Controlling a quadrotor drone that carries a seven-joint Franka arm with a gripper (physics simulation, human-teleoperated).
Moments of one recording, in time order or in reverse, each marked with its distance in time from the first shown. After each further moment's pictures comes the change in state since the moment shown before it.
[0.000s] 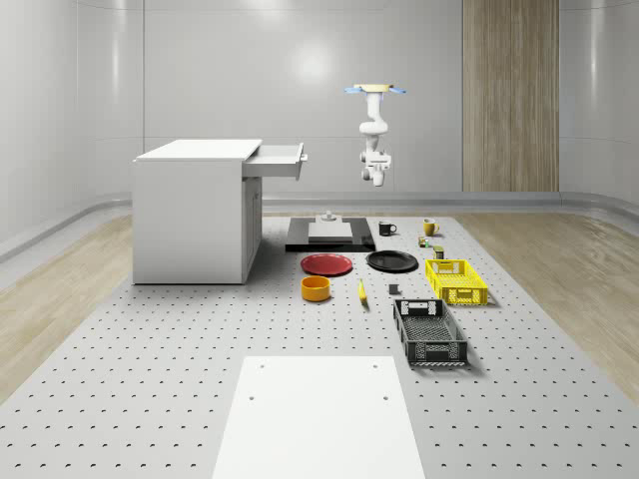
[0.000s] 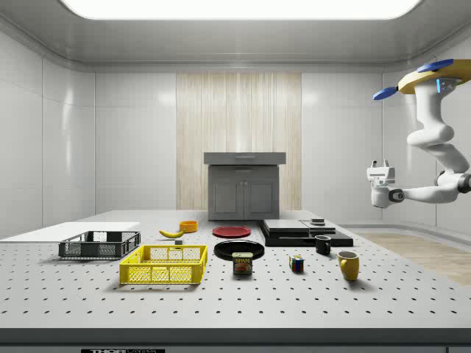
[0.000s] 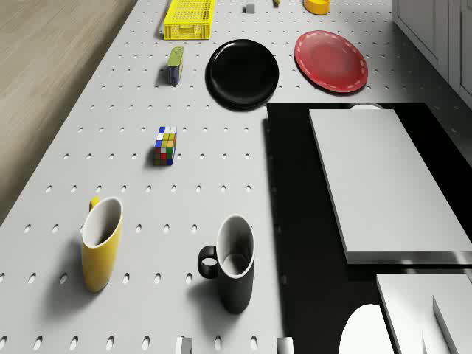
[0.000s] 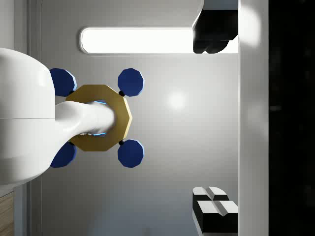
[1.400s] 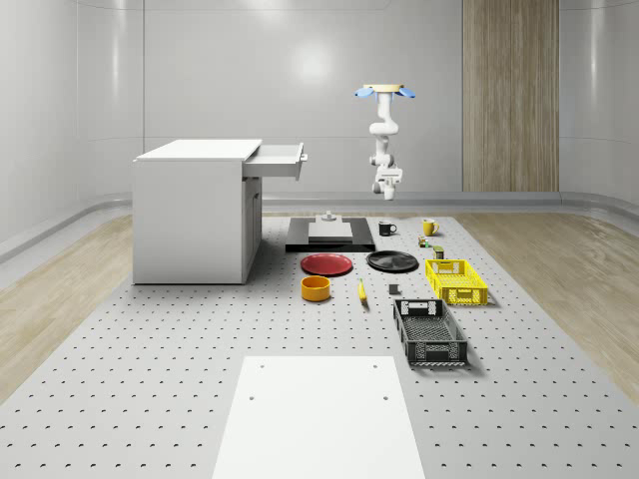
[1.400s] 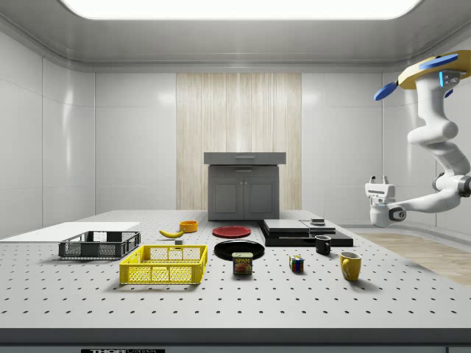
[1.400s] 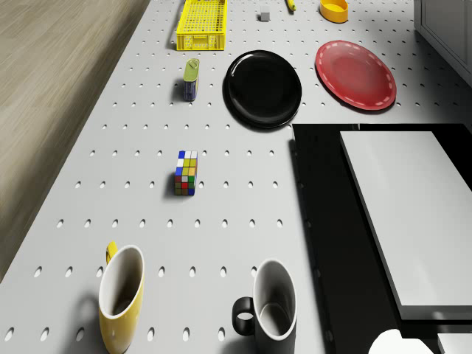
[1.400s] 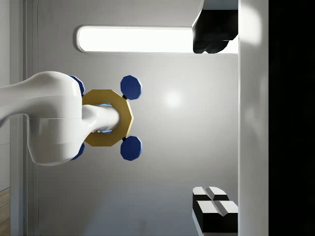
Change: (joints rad) arm -0.007 0.085 0.004 0.296 0.002 -0.189 -0.003
